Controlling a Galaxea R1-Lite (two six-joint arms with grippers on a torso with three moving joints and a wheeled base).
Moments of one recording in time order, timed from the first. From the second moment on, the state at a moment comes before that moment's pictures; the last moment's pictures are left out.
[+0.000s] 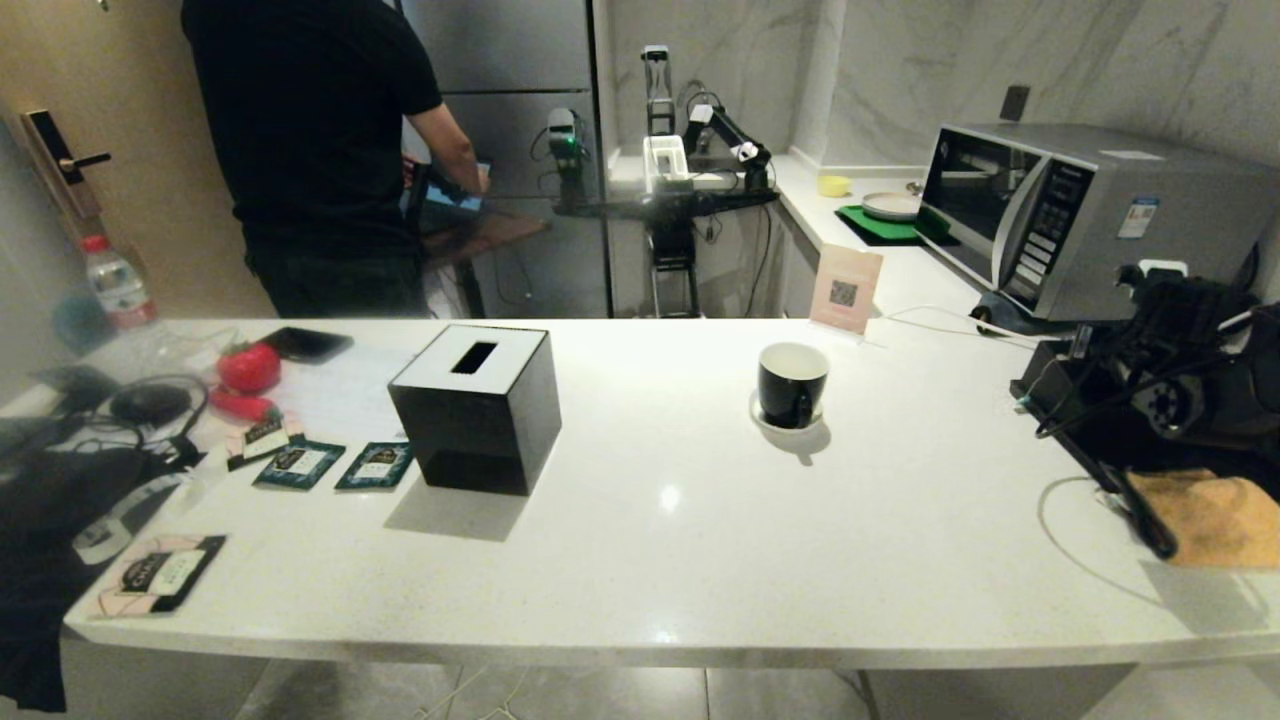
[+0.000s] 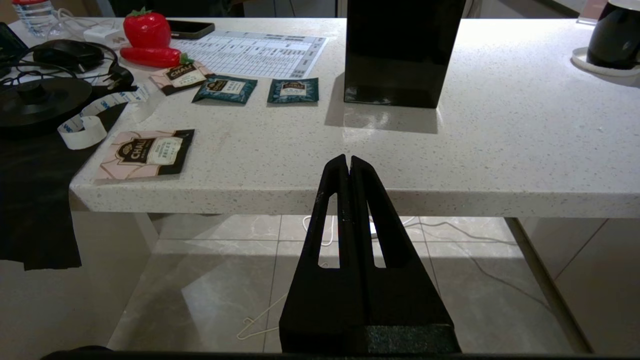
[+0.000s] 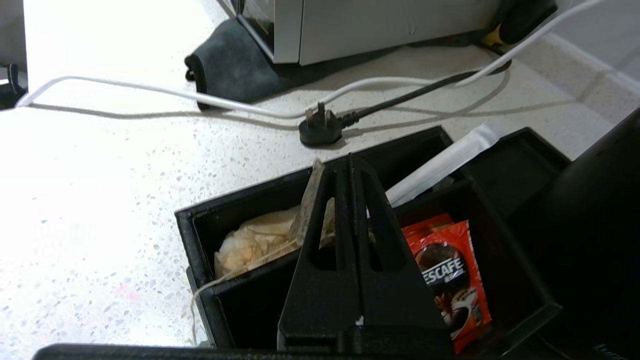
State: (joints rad) left arm 0.00 0.00 0.00 -0.01 0.00 -0.01; right arm -0.29 2.35 -1.54 -0.71 -0.28 -0.05
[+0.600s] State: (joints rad) left arm 0.00 0.00 0.00 -0.01 0.00 -0.01; right arm -0.29 2.31 -1.53 -0.71 -0.28 -0.05
